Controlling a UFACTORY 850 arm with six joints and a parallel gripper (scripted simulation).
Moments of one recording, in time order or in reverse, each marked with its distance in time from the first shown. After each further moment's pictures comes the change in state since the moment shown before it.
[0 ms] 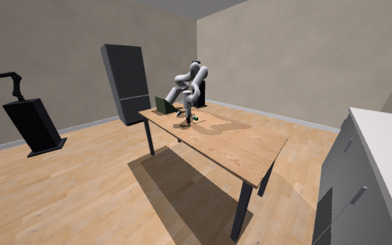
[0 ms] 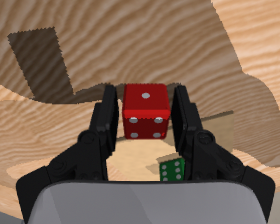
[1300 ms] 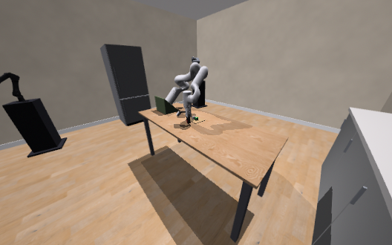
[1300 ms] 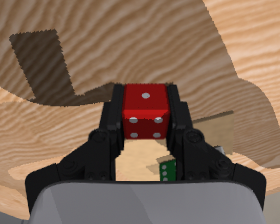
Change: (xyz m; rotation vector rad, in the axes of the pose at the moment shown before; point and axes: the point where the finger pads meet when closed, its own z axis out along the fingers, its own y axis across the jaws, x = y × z) arm 0.000 0.000 0.000 0.000 0.000 0.000
